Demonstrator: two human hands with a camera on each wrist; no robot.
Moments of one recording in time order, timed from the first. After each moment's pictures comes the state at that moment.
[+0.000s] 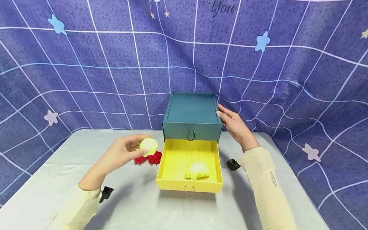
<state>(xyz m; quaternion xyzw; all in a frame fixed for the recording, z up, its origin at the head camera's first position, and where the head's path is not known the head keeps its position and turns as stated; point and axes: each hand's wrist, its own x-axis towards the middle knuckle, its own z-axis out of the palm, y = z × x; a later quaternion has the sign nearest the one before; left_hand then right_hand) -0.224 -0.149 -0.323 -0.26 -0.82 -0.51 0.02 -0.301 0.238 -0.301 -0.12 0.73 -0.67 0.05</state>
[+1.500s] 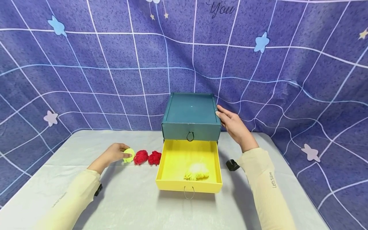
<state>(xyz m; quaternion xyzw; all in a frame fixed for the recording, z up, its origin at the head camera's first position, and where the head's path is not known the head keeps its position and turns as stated) -0.304 -0.226 -0.407 -0.06 -0.94 -0.33 -0.06 -0.300 0.238 -0.300 -0.11 0.73 -0.68 0.06</state>
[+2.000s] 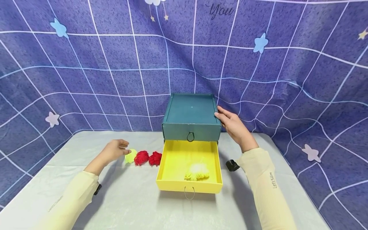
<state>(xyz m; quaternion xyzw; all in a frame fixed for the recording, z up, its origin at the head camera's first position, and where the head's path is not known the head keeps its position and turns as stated) -0.290 -0.217 -0.380 -0.08 -0.95 -0.31 0.00 -0.294 0.235 -0.295 -0.10 0.73 -0.67 0.06</state>
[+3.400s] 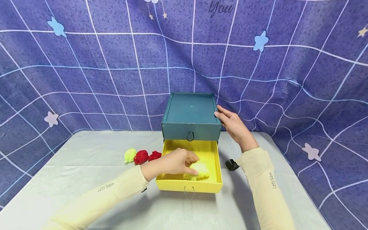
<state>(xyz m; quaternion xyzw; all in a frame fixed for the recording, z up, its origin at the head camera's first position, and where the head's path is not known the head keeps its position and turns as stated) -0.237 -0.007 -0.345 -0.38 -0.89 -0.23 -0.11 -0.296 0.236 -0.298 -0.10 0.74 -0.67 0.05</state>
